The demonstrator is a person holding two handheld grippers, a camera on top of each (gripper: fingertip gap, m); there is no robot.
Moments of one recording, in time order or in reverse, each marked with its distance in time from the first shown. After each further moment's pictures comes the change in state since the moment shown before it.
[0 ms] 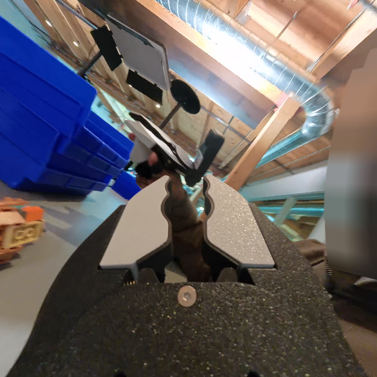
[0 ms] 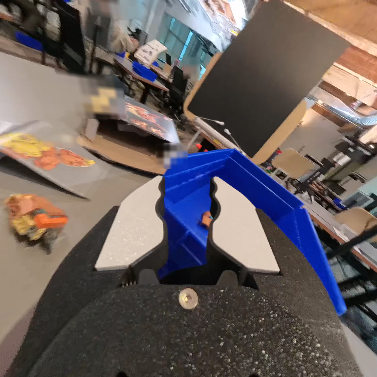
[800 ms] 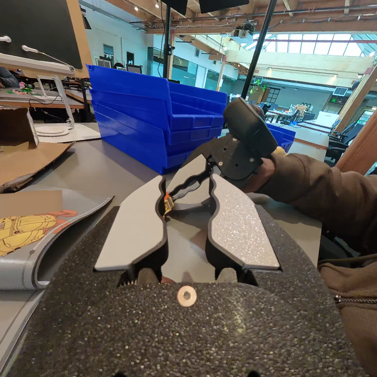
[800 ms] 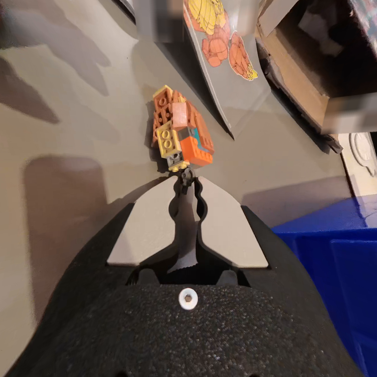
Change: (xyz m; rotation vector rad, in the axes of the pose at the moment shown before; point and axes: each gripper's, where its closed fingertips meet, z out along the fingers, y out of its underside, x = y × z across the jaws) left arm -0.054 -0.010 -0.035 -0.354 -0.493 0.673; right arm -0.185 0.099 0.013 -0.385 -0.647 -0.215
